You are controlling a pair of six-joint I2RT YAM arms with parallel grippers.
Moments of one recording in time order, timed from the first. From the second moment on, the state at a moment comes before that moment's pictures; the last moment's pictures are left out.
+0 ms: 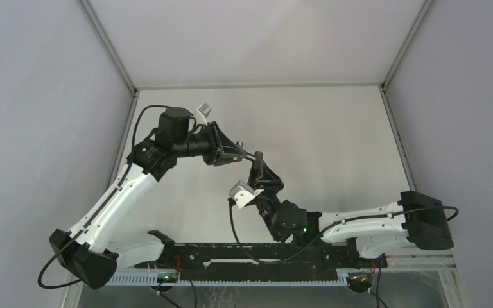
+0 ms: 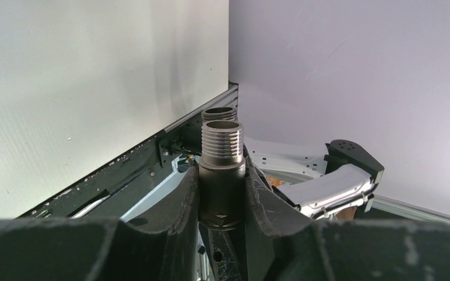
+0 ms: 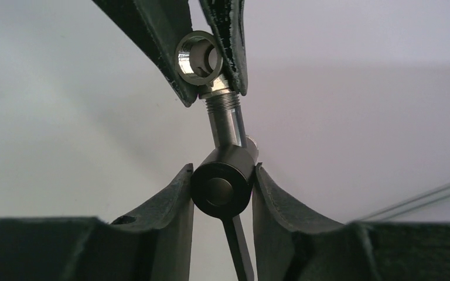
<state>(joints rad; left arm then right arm) -0.52 1.13 1.18 -0.59 0.59 -1.07 1.49 1.30 0.69 0.76 1.04 -0.96</state>
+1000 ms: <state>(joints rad) -0.51 1.16 1.13 -0.45 0.67 -1.13 1.48 1.24 0.69 0.50 1.00 -0.69</state>
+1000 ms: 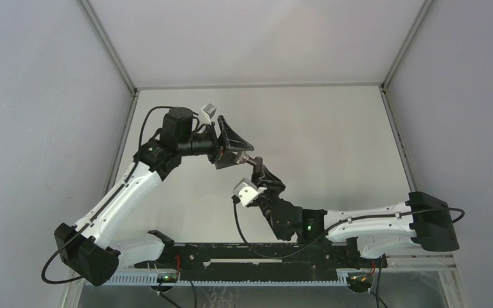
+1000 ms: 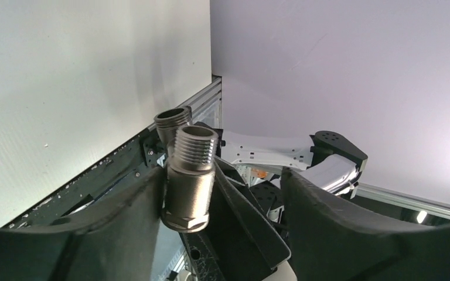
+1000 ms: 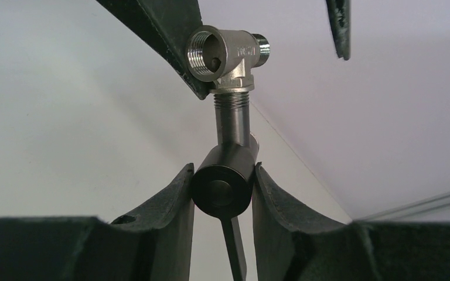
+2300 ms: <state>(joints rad) -0.44 0.98 1.06 -0.46 0.54 -1.05 0.37 1.20 0.75 -0.15 0.10 0.41</state>
